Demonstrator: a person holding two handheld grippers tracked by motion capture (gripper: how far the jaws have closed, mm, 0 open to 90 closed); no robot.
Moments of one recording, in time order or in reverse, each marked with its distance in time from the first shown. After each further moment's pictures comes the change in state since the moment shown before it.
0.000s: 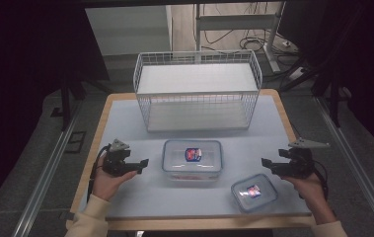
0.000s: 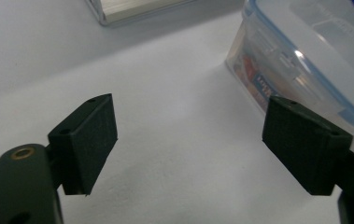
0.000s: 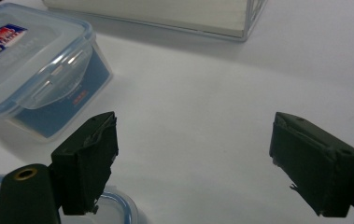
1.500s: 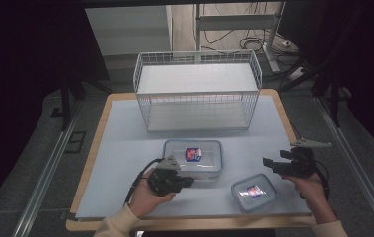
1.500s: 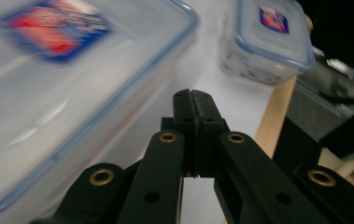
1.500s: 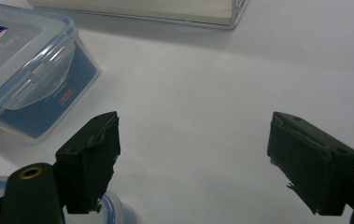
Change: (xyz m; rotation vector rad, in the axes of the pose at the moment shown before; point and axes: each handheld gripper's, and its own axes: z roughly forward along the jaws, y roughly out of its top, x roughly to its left) left arm -0.147 0.019 0.027 0.103 -0.456 0.280; right arm -0.008 -0.004 0.003 0.024 -0.021 0.053
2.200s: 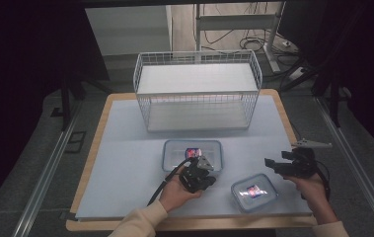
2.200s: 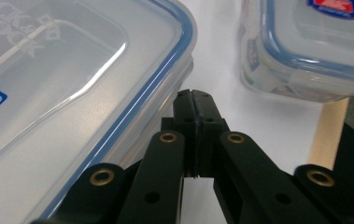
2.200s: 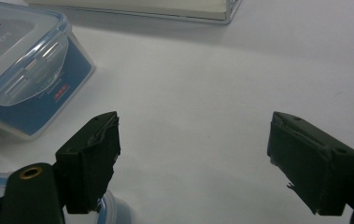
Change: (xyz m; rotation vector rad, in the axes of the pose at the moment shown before) left arm -0.006 0.029 0.068 0.108 0.079 0.065; right arm -0.004 -0.002 -0.001 0.010 -0.006 0.010
